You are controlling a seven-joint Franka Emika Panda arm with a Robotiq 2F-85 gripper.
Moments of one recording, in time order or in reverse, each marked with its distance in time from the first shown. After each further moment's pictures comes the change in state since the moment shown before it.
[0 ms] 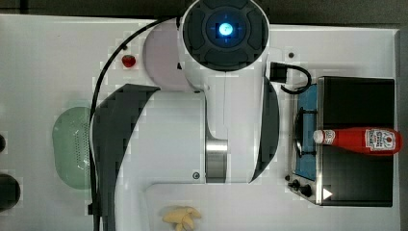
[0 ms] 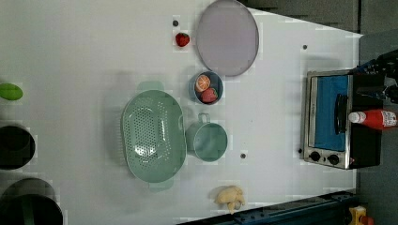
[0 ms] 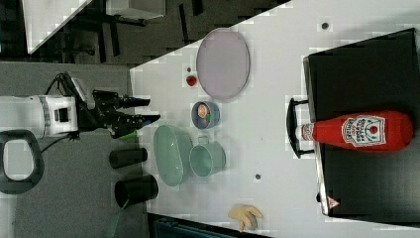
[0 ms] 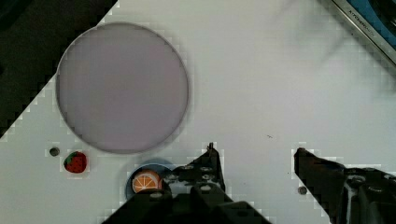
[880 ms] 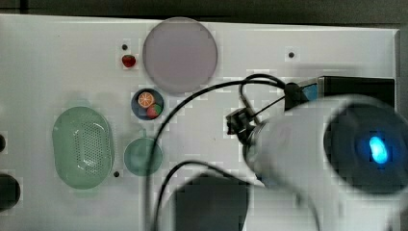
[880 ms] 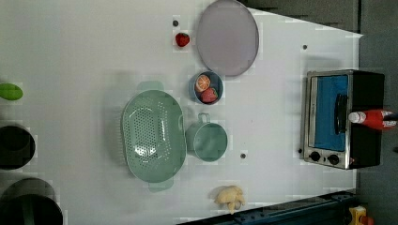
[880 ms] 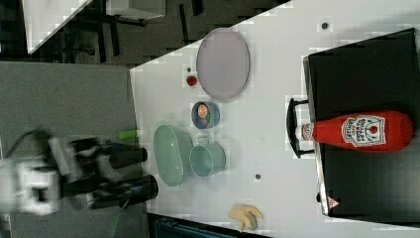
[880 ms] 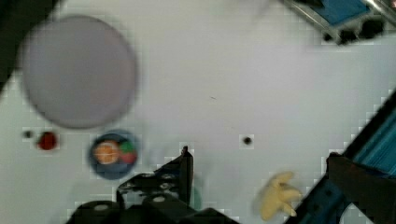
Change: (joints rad) arm -0.024 -0.252 -0.146 -0.176 0.035 -0.207 0.000
